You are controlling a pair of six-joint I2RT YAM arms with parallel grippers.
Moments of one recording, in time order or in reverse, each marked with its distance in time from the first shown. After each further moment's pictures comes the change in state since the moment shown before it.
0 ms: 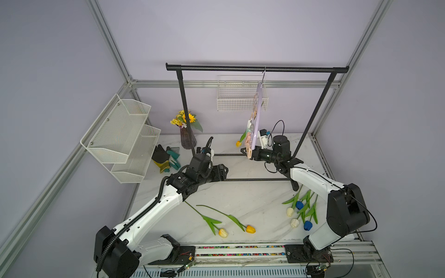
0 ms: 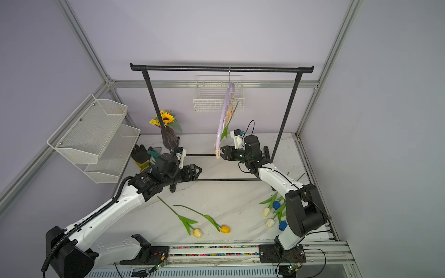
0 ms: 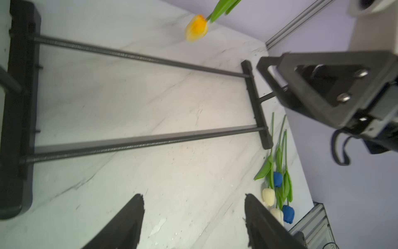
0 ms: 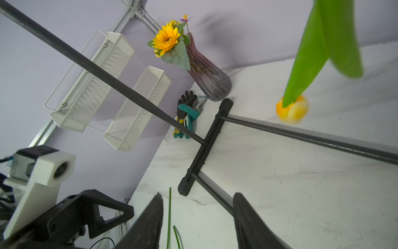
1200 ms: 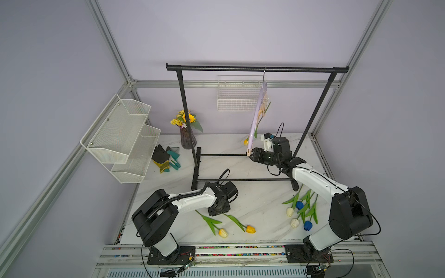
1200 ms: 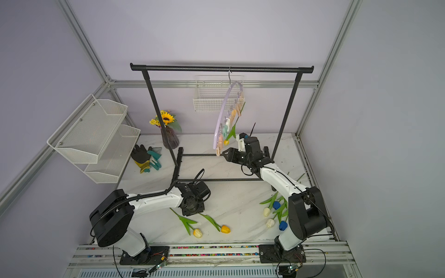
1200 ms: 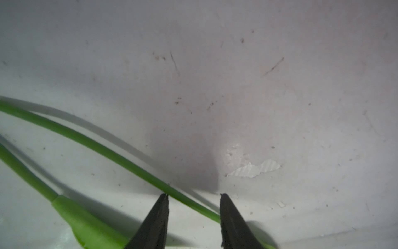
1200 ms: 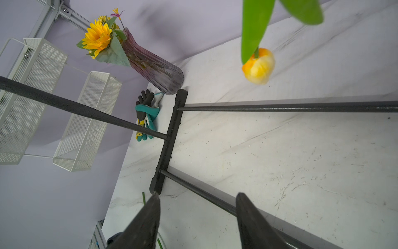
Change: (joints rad) left arm -0.262 0.422 -0.094 -0.252 -0.142 -0.465; right arm -0.009 -0.034 0.017 -0.222 0.208 0.018
